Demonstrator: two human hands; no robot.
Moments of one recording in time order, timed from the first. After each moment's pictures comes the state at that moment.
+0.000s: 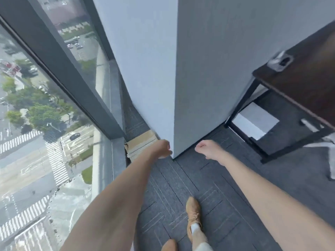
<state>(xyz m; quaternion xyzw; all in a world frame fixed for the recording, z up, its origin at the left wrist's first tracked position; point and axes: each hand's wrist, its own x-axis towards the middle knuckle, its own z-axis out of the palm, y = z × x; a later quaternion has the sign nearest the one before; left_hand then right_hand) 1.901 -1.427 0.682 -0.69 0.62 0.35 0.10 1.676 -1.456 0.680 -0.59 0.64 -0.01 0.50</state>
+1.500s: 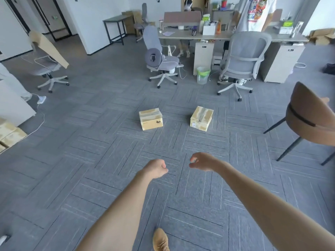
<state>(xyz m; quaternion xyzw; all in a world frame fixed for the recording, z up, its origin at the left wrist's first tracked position) 0.645 -0.686 0.775 0.18 0.92 0.16 0.32 0.721 -0.470 0.782 0.14 0.92 -0.26 0.25</state>
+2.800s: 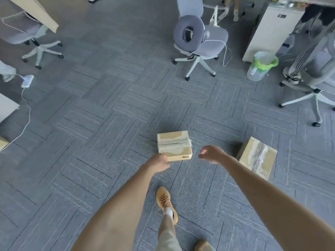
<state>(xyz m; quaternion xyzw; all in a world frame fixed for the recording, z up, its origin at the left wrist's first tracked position) -0.308 -0.535 0.664 0.11 0.89 0.15 0.42 -0.264 -0.295 0.658 0.19 0.88 -0.28 0.34</state>
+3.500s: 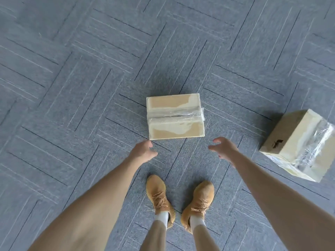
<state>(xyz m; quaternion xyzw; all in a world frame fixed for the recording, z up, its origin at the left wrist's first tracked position) -0.492 -0.529 0.215 -0.03 0.86 0.15 0.49 -0.415 -0.231 0.222 0.37 0.76 -0.37 0.38</state>
